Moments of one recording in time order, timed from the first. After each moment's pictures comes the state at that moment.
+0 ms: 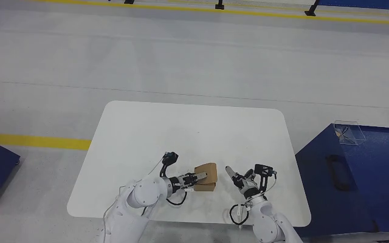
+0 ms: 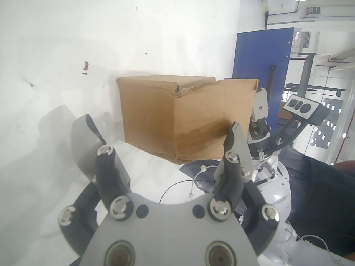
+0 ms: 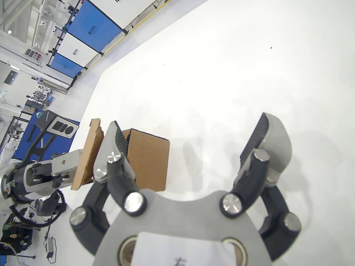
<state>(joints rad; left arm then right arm) 1.14 -1.42 -1.11 -1.35 0.37 0.08 -0.78 -1.56 -1.31 1.34 -1.57 -0.75 -0.03 0.02</state>
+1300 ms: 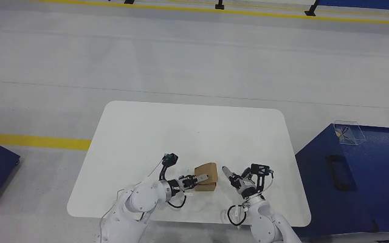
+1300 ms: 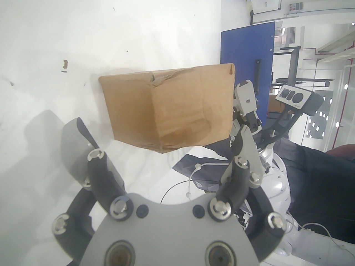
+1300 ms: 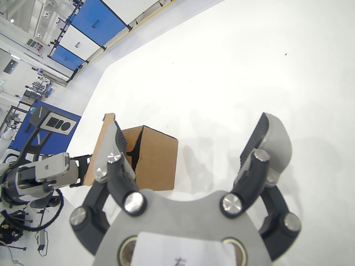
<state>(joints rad) 1.18 -1.39 -1.11 -1.41 0.35 0.01 -0.73 -1.56 -1.31 1.33 -1.60 -0.79 -0.03 0.02</state>
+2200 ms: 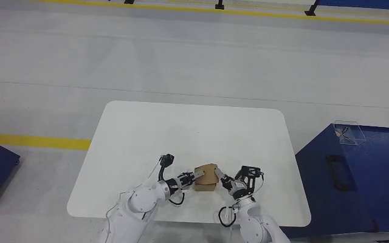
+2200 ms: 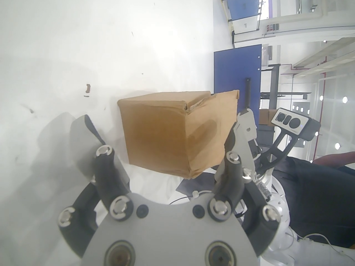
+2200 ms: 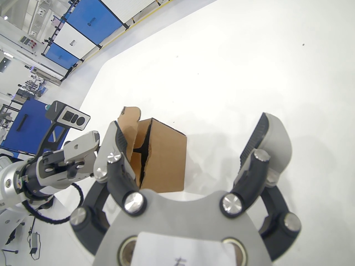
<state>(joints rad) 1.12 -1.40 -1.07 -1.19 0.24 -0.17 -0.59 -1.53 -1.33 1.24 -1.56 -0.83 0.06 -0.05</state>
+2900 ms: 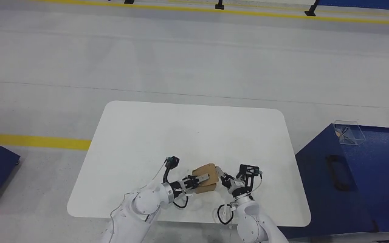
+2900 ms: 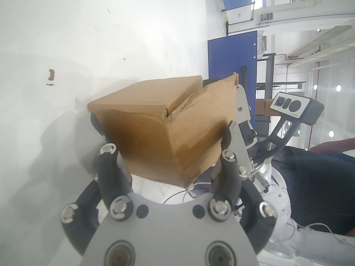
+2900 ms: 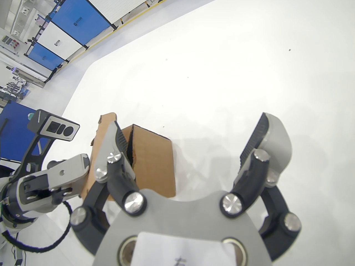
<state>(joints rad) 1.12 -1.41 -1.02 -1.17 0.22 -0.22 -0.58 -1.51 -1.35 1.22 -1.54 -0.88 0.13 -0.06</state>
